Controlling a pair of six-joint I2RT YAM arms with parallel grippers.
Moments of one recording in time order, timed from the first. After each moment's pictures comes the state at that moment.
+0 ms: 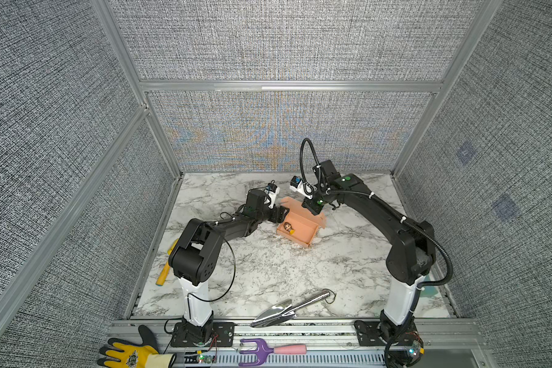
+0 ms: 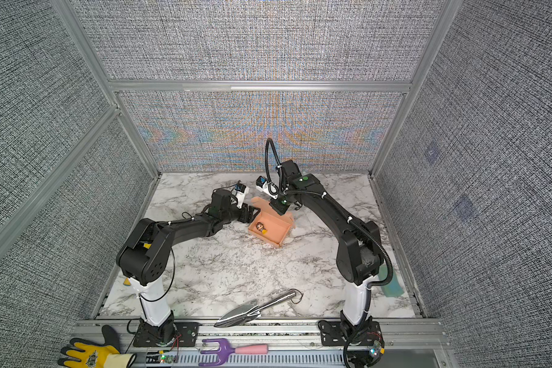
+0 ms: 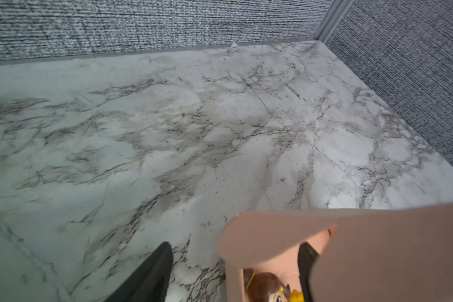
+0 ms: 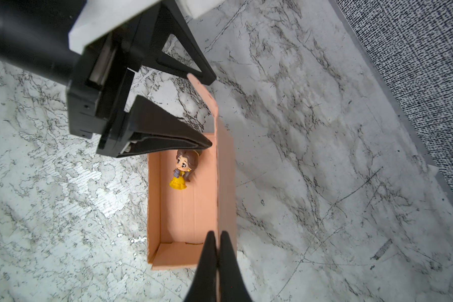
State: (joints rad) left arm -0.49 1.90 1.09 0.26 0.36 -0.15; right arm 0.48 1.89 1.76 -0.87 -0.22 -0.53
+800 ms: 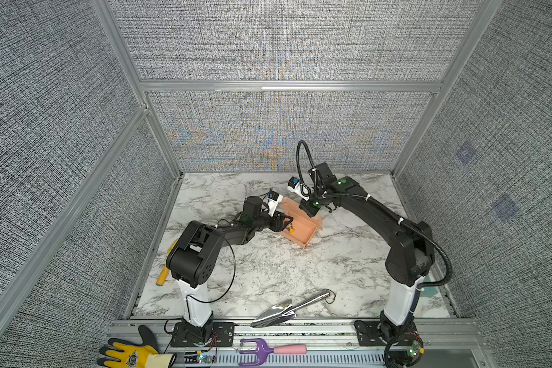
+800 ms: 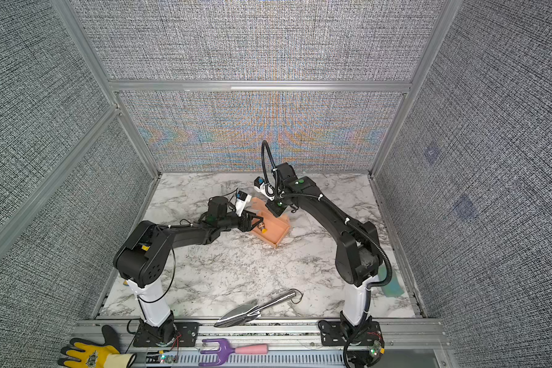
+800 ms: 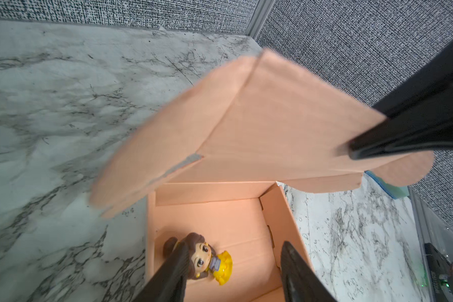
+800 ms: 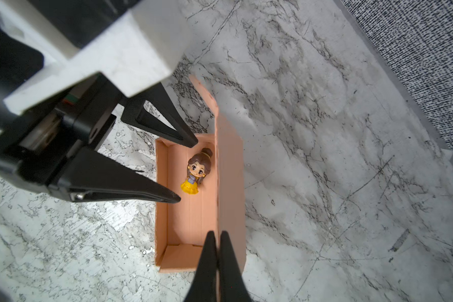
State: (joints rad) left arm -0.48 1.87 0.95 0.43 0.61 -0.22; right arm 0.54 1.89 1.73 -0.84 -0.16 -0.42
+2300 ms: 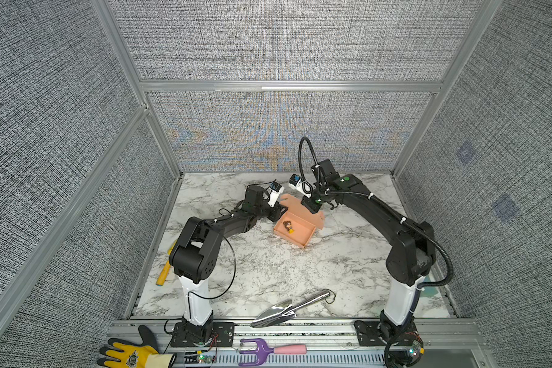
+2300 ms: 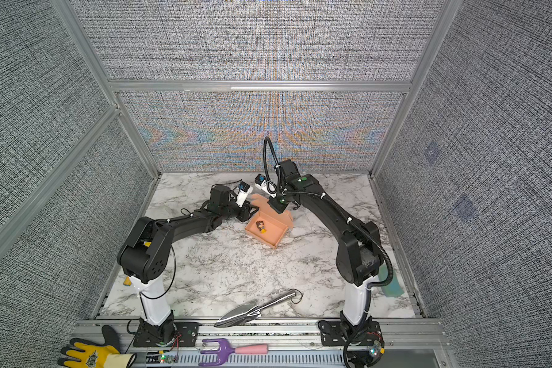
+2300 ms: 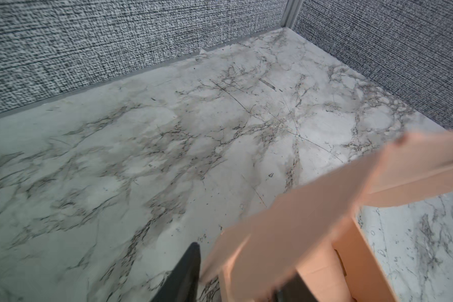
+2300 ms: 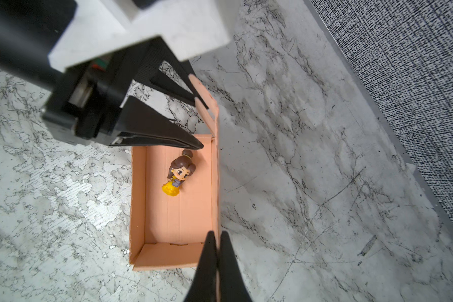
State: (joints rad) left arm -0.46 1.93 1.17 0.19 0.47 0.05; right arm 0.51 1.89 1.76 -0.83 -0.17 -0.50
